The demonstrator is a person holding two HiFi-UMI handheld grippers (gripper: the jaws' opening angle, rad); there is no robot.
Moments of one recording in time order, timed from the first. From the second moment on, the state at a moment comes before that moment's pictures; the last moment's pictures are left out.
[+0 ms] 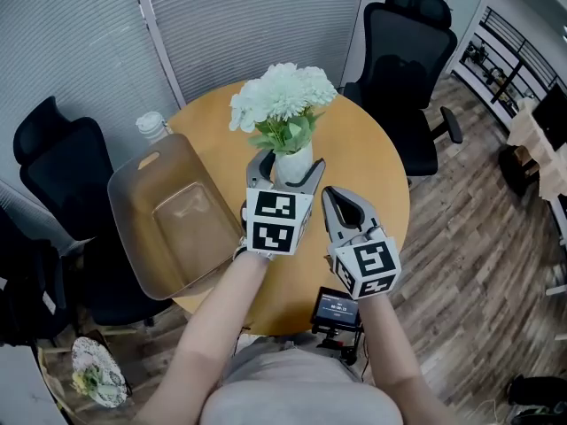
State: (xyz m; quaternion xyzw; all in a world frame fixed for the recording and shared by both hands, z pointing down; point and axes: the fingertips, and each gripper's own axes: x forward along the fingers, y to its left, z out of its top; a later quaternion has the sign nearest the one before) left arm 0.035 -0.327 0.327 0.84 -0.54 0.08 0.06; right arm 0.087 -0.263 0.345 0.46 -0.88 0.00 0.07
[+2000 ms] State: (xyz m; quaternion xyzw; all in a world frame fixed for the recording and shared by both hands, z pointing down) left arm 0.057 -0.358 0.468 0.83 -0.55 0.06 0.01; right arm 0.117 -0.305 0.461 0.47 -0.88 -0.01 0.09
